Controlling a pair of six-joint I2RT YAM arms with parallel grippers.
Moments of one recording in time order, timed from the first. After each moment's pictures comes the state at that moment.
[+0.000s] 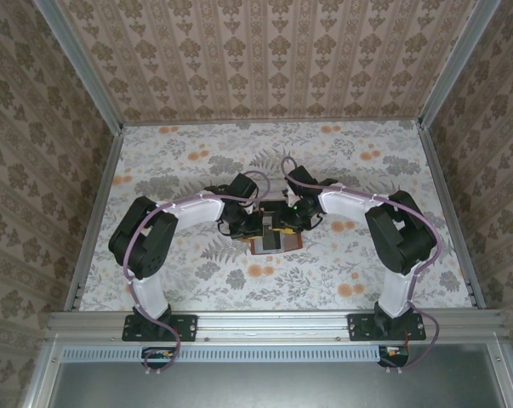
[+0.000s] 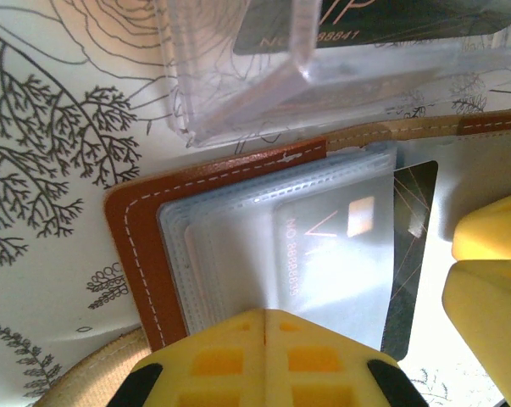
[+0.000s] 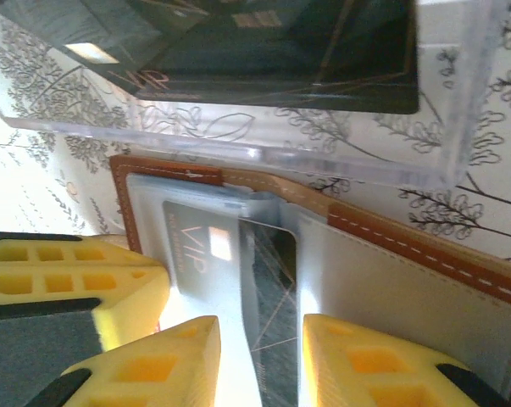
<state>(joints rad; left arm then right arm) -0.69 1.82 1.10 -0.53 0.39 -0.66 0.52 1.85 1.15 -0.54 -0.43 0.65</state>
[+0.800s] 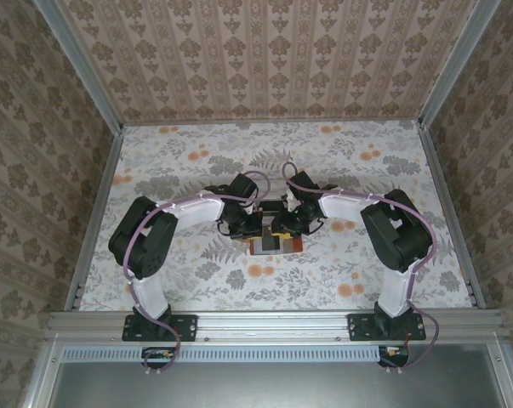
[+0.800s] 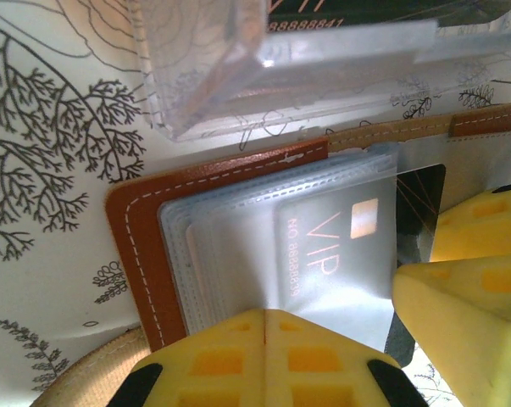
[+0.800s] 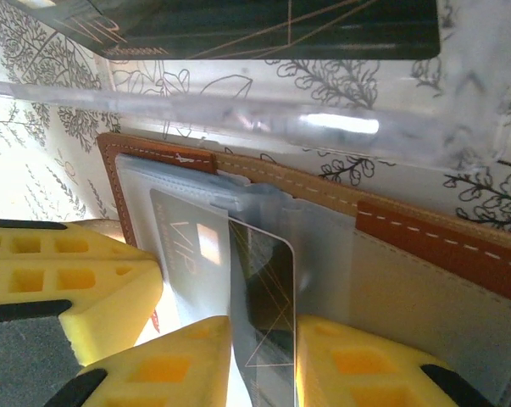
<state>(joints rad) -0.69 1.82 1.10 -0.55 0.39 -0.64 0.52 1.87 1.09 -0.43 -0.53 0.67</state>
